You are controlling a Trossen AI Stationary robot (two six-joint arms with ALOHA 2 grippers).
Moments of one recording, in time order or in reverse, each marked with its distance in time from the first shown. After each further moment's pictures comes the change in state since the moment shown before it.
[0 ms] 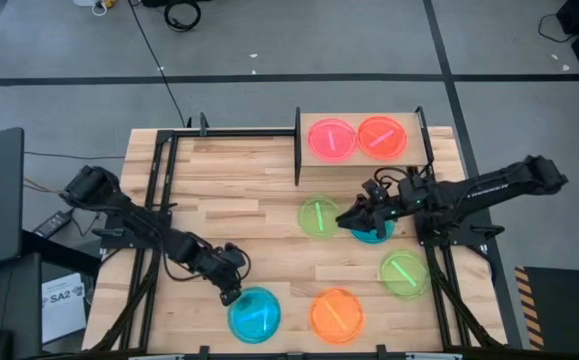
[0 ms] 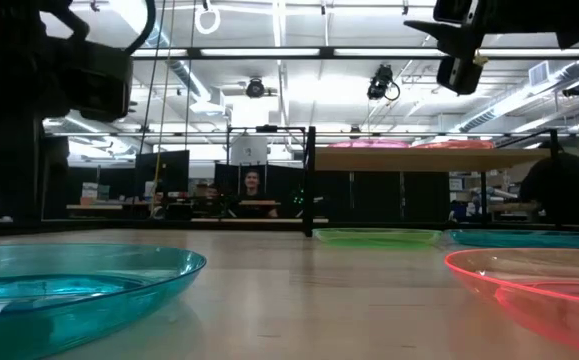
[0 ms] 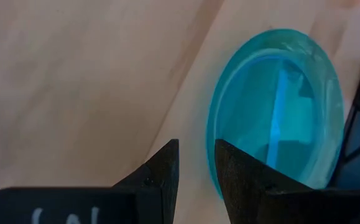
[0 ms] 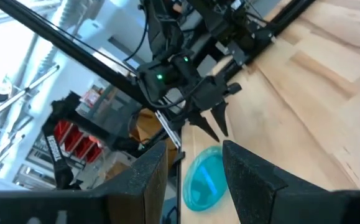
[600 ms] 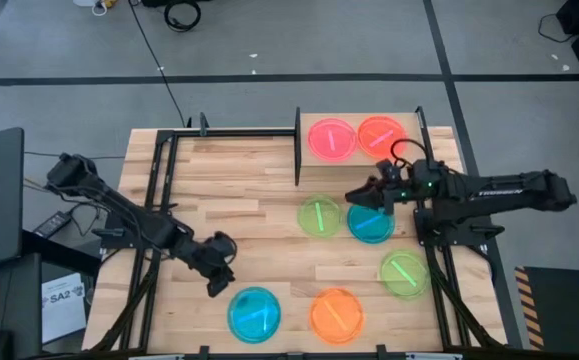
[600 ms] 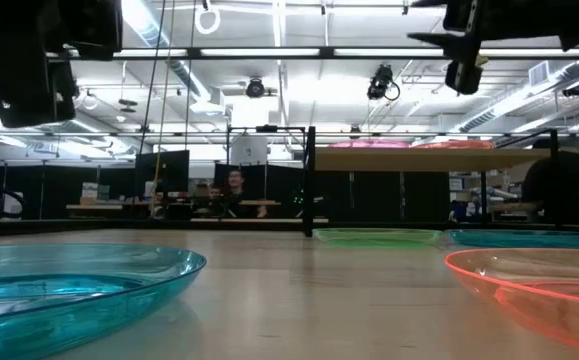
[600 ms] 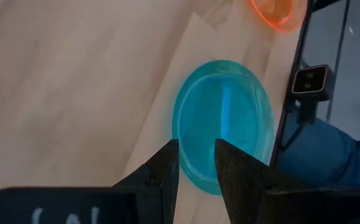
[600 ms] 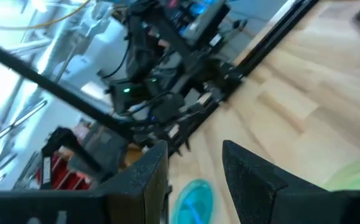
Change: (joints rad) left arm 0.015 -0.272 -0.001 -0.134 -0.021 0.055; right arm -0.196 -0.180 0.001 -0.136 -0.057 0.010
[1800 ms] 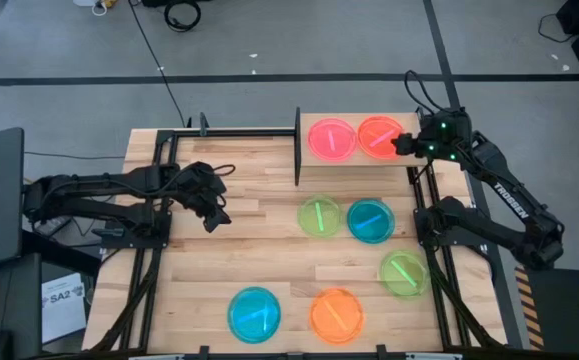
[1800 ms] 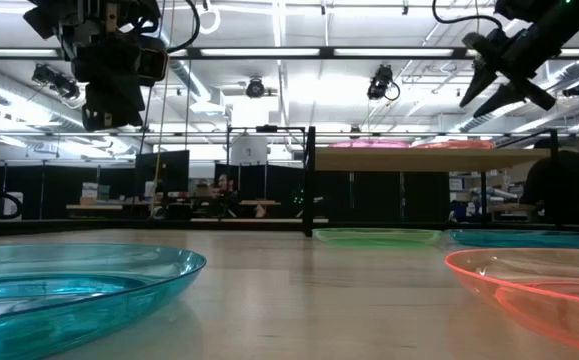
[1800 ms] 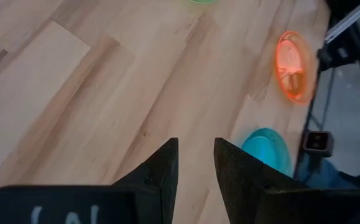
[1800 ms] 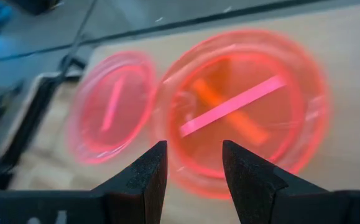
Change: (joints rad) left arm 0.721 -0.271 0.000 -0.305 0.385 0.479; right arm -0.936 -0.052 0.327 -0.937 -0.064 -0.325
